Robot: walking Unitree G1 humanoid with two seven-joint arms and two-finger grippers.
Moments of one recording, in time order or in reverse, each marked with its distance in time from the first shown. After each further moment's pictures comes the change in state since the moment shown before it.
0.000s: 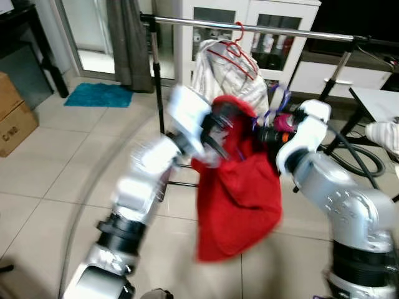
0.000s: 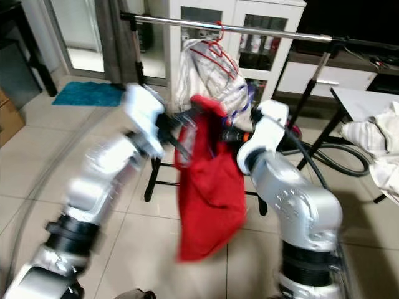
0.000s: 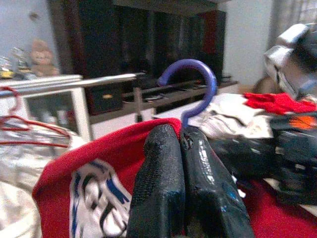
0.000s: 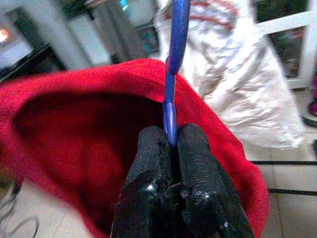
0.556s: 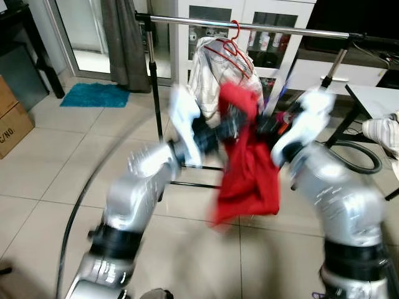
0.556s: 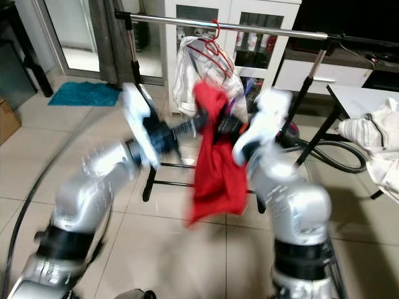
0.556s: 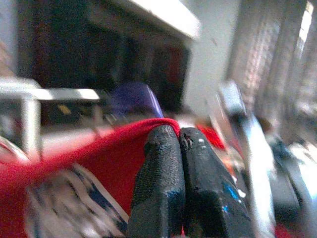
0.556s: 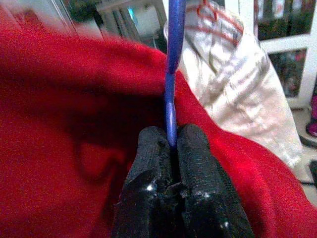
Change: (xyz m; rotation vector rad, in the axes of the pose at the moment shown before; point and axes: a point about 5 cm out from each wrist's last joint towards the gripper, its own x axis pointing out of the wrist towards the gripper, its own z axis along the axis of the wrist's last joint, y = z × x) left arm -0.008 0.007 0.034 -0.173 -0.170 -0.036; right arm 0.007 0.010 -0.007 -0.087 -0.025 0.068
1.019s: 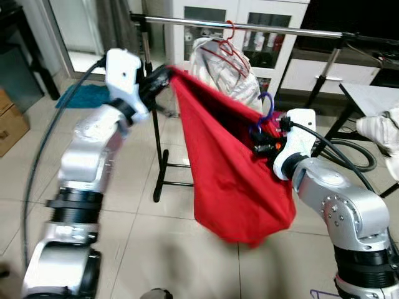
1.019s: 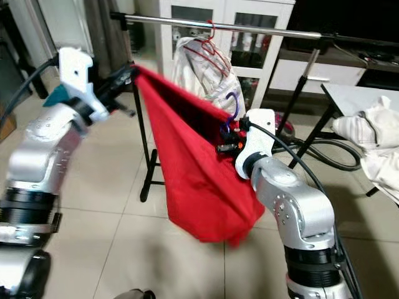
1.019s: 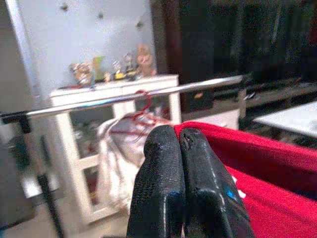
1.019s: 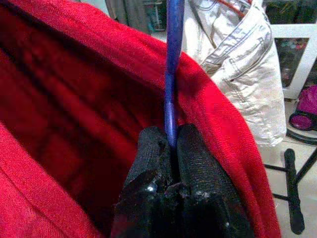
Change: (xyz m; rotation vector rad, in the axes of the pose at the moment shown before) left arm -0.050 0.089 0.028 0.363 0.187 0.442; right arm -0.007 -0.011 -0.011 -0.142 0.123 0.044
